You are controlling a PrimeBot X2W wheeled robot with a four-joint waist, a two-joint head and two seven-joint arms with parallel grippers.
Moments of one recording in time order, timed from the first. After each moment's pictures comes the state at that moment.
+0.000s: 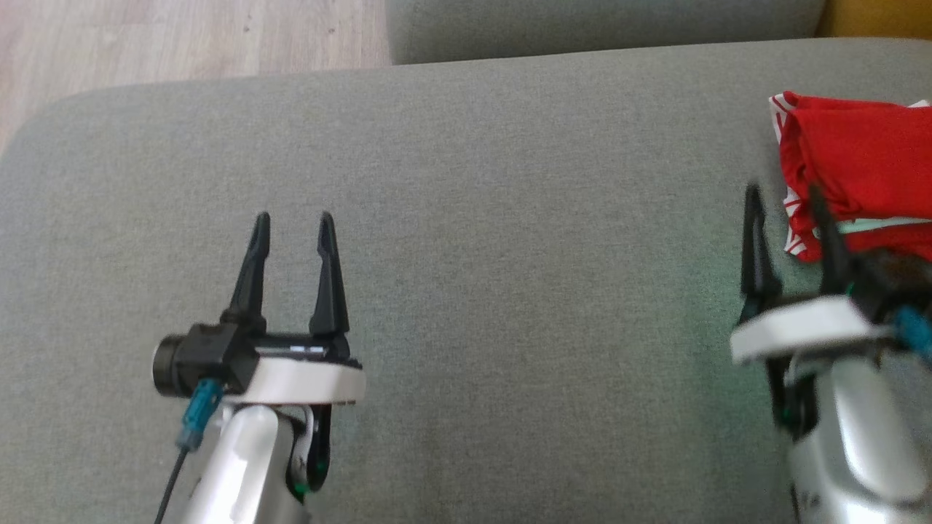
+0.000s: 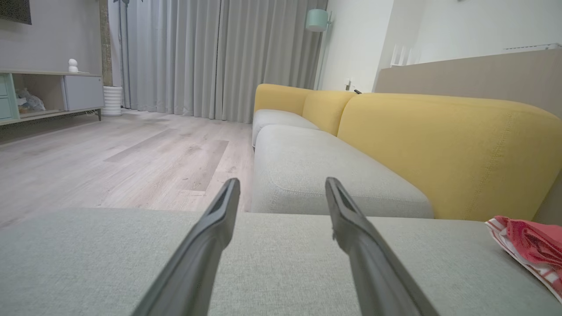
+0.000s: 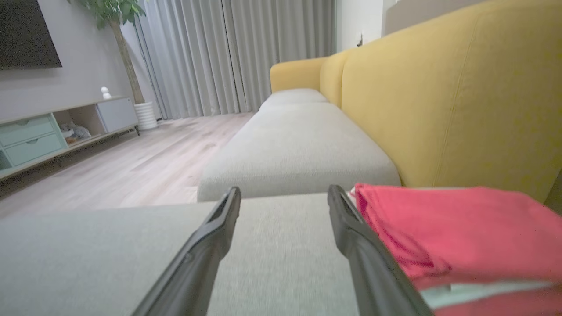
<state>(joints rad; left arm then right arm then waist) -0.25 0.04 -0.25 0.22 -0.27 0.07 -0.26 -0.34 -0.08 -0.05 0.39 0.10 0.13 -0.25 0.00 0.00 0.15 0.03</state>
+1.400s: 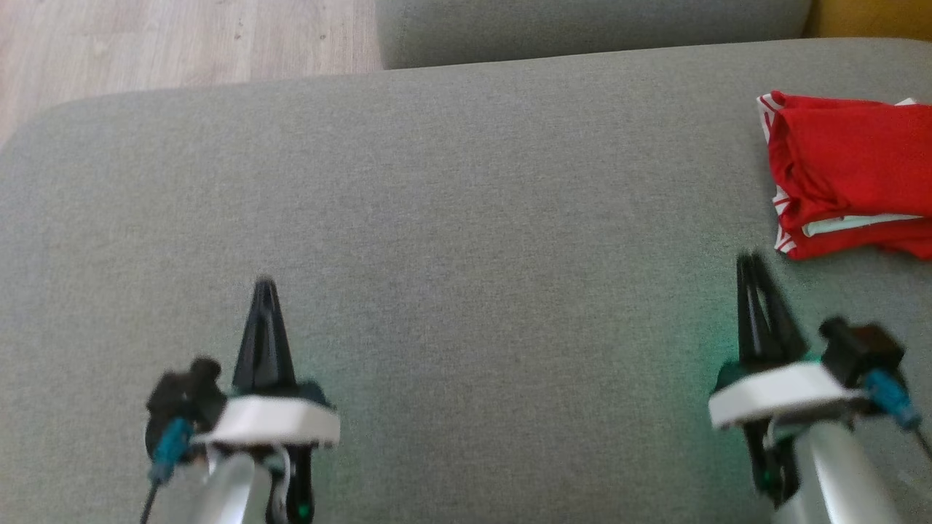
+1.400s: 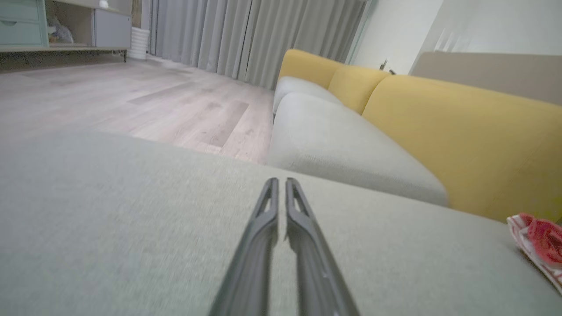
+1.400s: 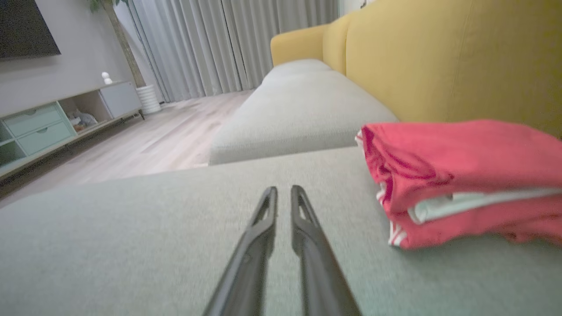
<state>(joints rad) -0.17 0.04 -0.19 0.32 -0.42 0.04 -0.26 -0.15 -0.05 0.00 0.34 0.16 0.13 -0.25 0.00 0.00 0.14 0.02</state>
